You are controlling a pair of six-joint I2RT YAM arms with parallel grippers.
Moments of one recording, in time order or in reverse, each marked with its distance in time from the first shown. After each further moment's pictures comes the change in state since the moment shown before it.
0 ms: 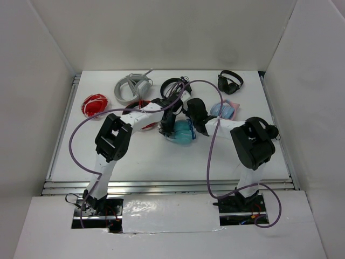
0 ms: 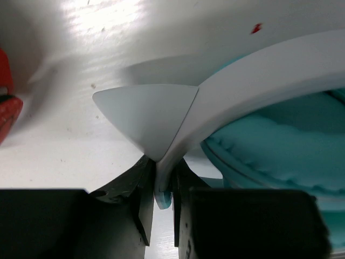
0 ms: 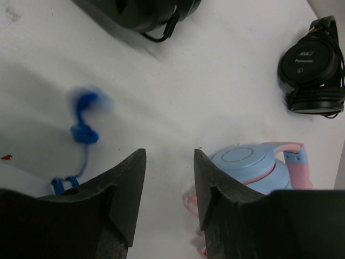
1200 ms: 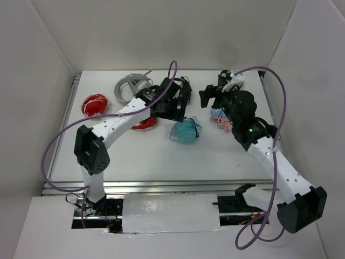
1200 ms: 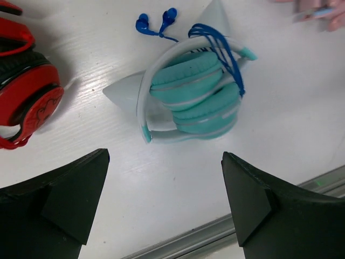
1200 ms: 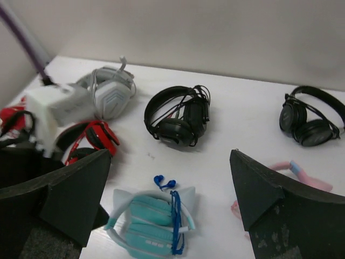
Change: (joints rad) left arm -0.033 -0.269 0.074 -0.006 0.010 0.040; right arm -0.117 -0.727 -0.005 -0.196 -0.303 0.547
